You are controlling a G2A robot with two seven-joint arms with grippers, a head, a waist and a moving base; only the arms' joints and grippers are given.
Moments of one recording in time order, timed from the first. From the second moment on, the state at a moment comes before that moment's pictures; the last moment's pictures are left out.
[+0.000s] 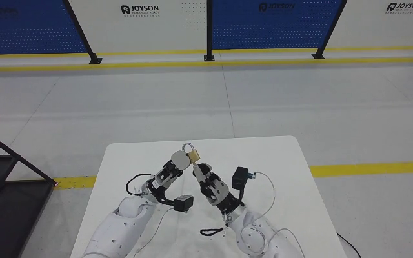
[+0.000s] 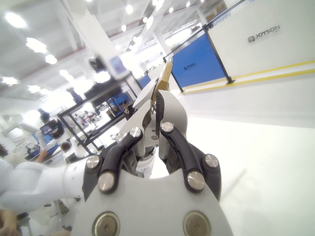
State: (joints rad) left arm 1.39 -1.15 -1.08 -1.32 2.44 0.93 0.72; right arm -1.56 -1.37 0.92 -1.62 -0.85 -0.45 -0.33
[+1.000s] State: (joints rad) left arm 1.39 -1.15 -1.08 -1.32 2.44 0.93 0.72; right arm -1.56 -1.39 0.86 -1.60 -1.13 -0.16 -0.56
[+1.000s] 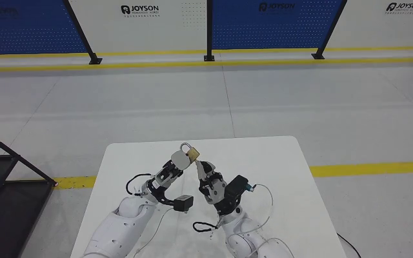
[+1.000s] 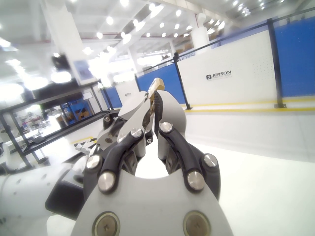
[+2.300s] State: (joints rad) left arm 1.39 -1.15 -1.08 -1.32 2.44 0.93 0.72; right arm -1.60 -1.39 0.91 -1.72 -0.56 -0.37 -0.13
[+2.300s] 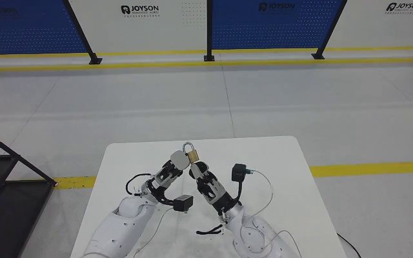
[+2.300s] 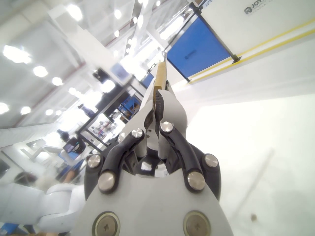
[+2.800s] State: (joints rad) left arm 1.39 -1.15 -1.08 -1.32 2.44 0.93 0.72; right arm -1.60 -1.38 0.92 -1.73 -0.44 -0.38 -0.07
